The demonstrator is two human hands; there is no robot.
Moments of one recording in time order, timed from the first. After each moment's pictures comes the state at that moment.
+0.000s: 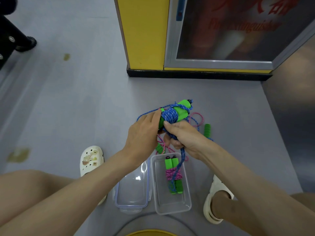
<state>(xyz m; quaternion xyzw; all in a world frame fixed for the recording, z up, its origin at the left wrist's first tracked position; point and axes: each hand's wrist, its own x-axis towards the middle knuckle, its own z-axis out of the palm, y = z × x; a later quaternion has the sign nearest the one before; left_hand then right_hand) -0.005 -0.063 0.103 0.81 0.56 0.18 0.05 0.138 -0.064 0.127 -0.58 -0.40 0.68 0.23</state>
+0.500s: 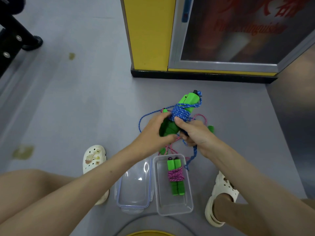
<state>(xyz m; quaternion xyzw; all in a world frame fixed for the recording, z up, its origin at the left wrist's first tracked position) -0.002 -0.061 0.111 0.64 0.49 0.28 0.52 0.152 -0.056 0.127 -0.65 -0.37 0.61 0.26</state>
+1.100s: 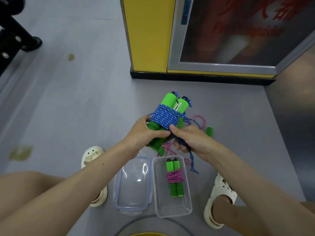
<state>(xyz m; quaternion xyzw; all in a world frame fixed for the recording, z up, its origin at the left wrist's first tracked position) -0.014 -0.050 0.127 0.40 0.60 0.27 0.64 0.151 -0.064 0.131 -0.61 -0.42 0.65 0.18</state>
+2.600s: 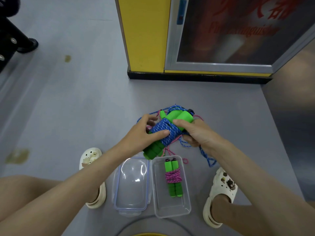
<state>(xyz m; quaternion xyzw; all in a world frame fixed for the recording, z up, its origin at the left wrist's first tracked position) -0.019 -0.053 0.122 0.58 0.57 0.21 0.55 0.166 -0.053 0.142 -0.66 -0.40 0.60 0.21</state>
